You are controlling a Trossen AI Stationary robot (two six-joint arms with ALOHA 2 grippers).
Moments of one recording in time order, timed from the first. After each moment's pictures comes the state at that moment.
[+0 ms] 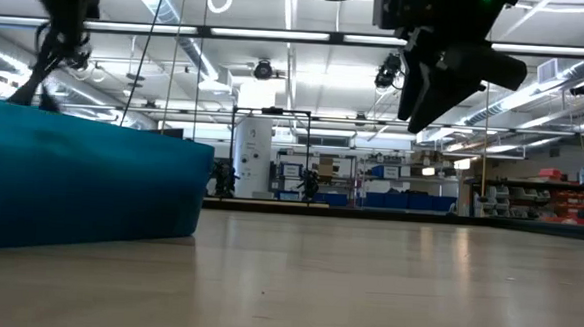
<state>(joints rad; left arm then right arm) -0.35 1.19 1.15 -1.22 -0.14 -0.79 0.36 1.75 1.33 -1.09 0.66 0.24</state>
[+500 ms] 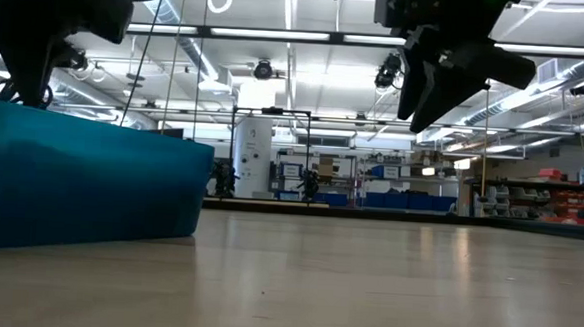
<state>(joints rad) -0.36 1.20 0.89 -1.07 -0.05 -0.93 0.37 1.75 1.33 -1.08 0.65 0.18</state>
